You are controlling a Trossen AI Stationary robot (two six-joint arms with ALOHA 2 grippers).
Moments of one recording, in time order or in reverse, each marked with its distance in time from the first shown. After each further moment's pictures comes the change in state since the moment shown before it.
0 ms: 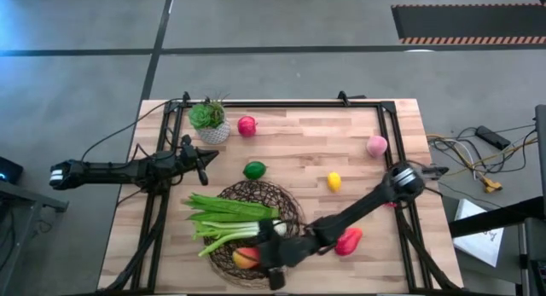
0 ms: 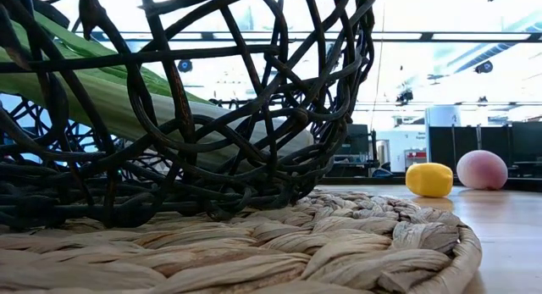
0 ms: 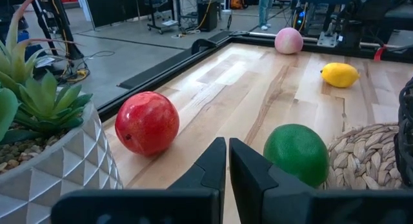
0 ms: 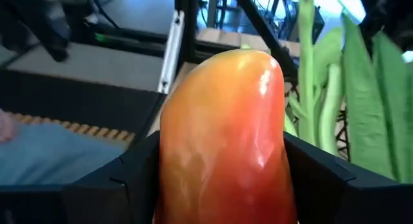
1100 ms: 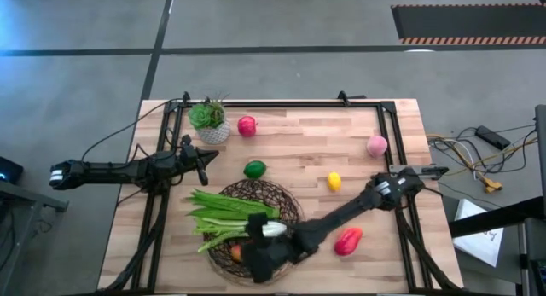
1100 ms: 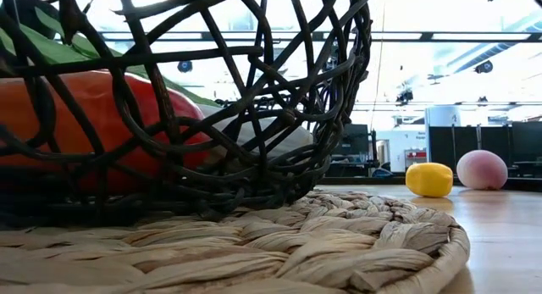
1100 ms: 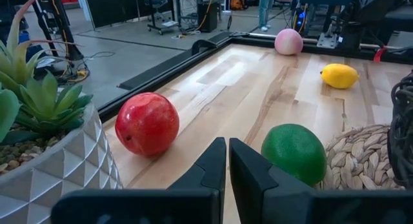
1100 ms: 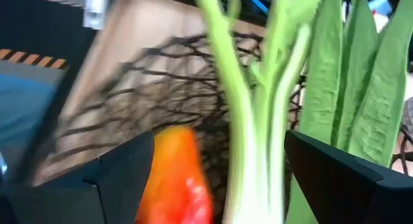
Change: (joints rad) left arm 0.000 0.000 0.000 0.000 0.000 0.000; right arm -0.001 0.203 0.570 -0.749 0.141 0.039
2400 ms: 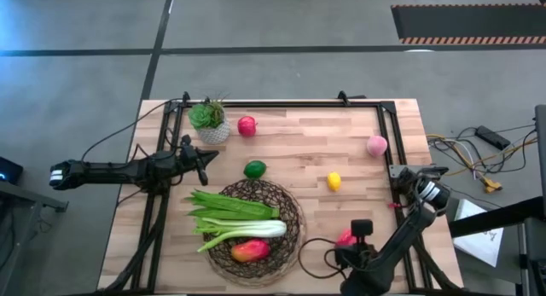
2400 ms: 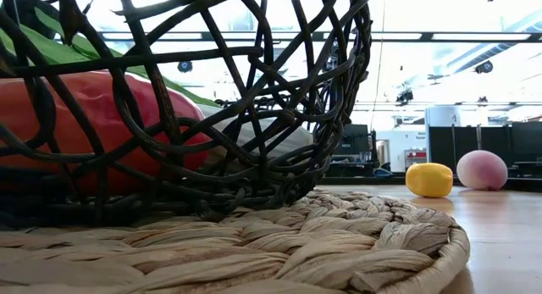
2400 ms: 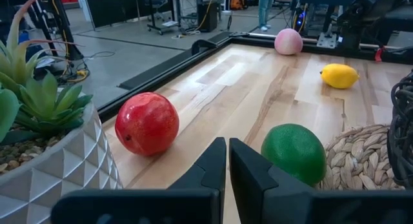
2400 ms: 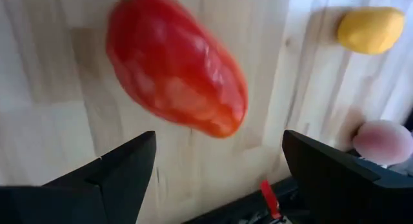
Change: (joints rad) left arm 0.000 -0.001 0.000 0.000 0.000 0.000; right arm 0.379 -0.283 -0.561 -0.914 -0.266 0.803
